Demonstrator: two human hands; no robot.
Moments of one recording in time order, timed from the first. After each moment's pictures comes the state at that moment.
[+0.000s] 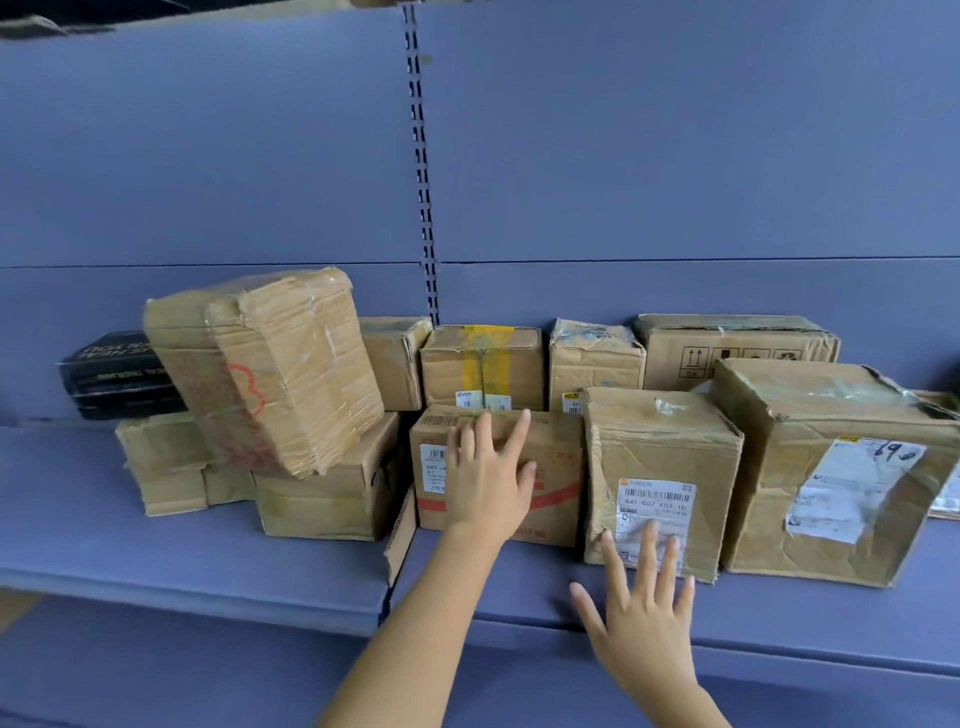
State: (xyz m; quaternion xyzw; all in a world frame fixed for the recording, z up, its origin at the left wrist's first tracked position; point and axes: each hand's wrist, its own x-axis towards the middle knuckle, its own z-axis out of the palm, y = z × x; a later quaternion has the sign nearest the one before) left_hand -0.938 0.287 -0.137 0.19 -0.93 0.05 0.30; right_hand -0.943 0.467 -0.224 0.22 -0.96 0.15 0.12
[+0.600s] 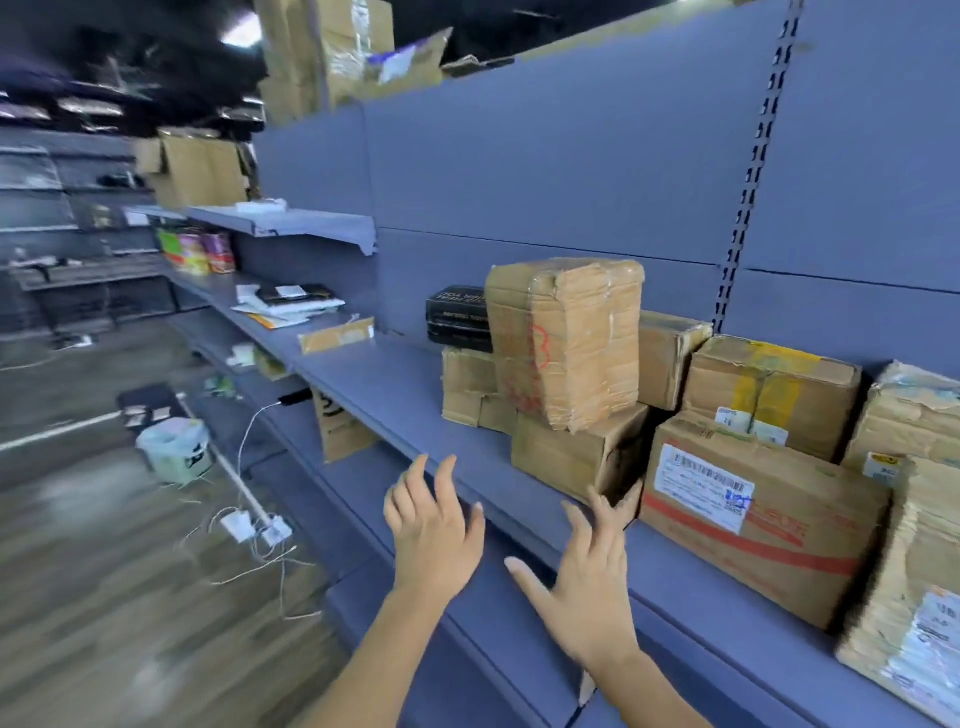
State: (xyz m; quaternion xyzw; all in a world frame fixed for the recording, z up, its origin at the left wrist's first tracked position) left_hand -0.689 0.225 -0.171 0.53 -0.77 0.07 0.35; right_hand -0.818 0.323 -0.183 0.57 -0.75 0.32 0.05
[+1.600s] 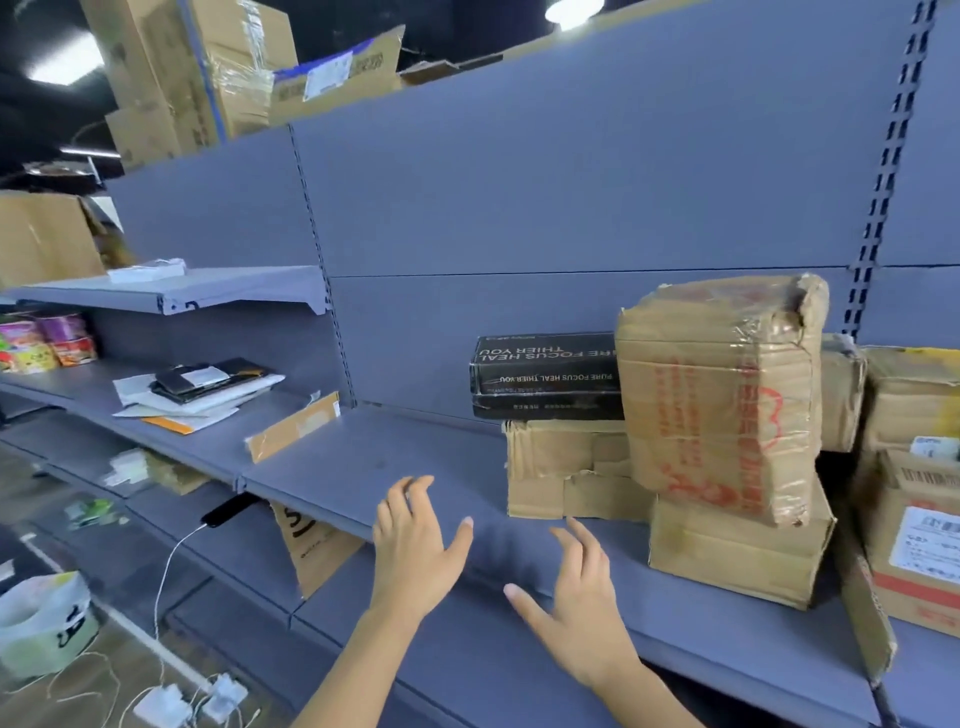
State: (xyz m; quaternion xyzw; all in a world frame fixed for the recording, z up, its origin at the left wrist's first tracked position) left_hand -0.608 -0.089 -0.156 0.40 -0.85 -0.06 0.34; right_hand -0.728 0.052 -0.207 0.49 -0.78 0.38 0.02
